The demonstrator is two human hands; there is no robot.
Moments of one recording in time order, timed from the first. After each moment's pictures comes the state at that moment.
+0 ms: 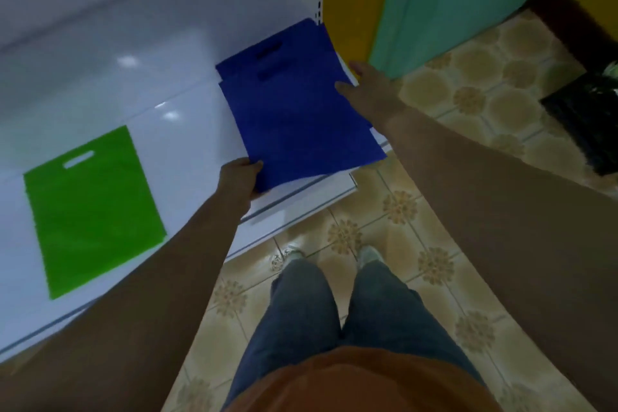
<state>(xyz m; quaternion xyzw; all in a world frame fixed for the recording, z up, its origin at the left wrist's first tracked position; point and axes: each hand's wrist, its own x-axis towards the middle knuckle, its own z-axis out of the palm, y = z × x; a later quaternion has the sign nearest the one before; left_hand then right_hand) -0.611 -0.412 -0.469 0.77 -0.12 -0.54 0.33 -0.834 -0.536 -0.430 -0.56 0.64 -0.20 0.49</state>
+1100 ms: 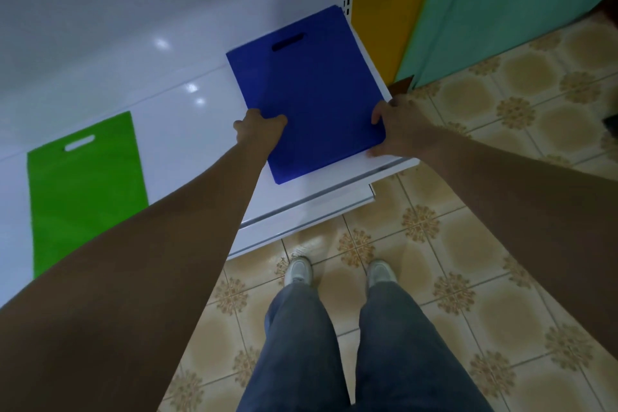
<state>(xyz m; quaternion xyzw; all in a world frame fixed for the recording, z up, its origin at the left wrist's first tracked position) -0.623 -0.510 -0.509 0.86 -0.29 -0.38 0.18 -0.878 -0.560 -0.524 -0.81 0.53 0.11 0.23</state>
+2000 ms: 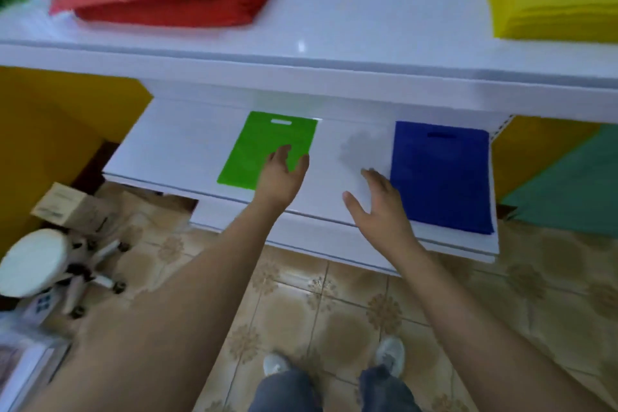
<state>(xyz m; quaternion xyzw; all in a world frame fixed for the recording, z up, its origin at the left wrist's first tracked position) -0.547 -0.265 -0.309 0.90 -0.25 -0.17 0.31 -0.728 -0.351 -0.336 -0.84 0.36 -0.11 0.40</state>
